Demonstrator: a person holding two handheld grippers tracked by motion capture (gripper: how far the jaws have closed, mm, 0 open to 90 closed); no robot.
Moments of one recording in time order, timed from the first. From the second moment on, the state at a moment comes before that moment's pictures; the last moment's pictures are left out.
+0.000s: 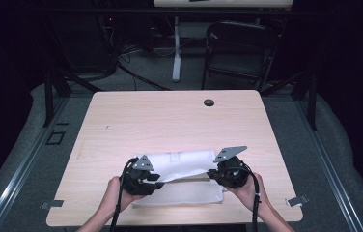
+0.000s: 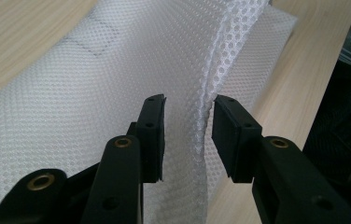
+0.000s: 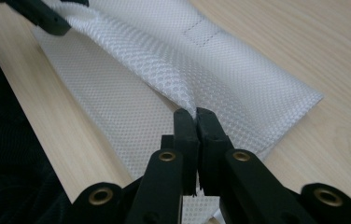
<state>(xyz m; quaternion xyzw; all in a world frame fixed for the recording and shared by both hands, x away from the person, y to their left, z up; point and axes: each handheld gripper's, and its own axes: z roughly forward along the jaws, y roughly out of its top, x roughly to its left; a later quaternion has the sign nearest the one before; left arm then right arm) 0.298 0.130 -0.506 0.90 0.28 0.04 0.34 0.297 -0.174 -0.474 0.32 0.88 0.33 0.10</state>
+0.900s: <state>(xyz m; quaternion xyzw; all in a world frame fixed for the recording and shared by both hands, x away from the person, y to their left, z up) 0.287 0.149 -0.505 0.89 0.29 0.09 0.33 0.308 -0.178 -0.465 0.34 0.87 0.34 0.11</state>
